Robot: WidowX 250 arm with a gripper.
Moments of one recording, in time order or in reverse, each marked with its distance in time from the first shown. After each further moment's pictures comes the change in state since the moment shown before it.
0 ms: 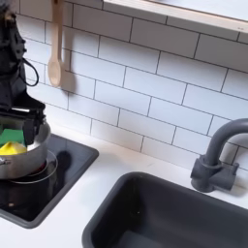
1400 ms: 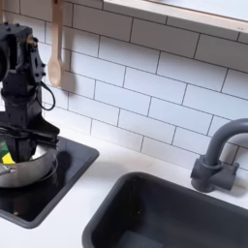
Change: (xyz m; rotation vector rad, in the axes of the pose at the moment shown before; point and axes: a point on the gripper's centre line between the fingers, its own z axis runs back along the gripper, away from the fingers) arm -0.026 -0.029 -0.013 0.010 0.073 -0.065
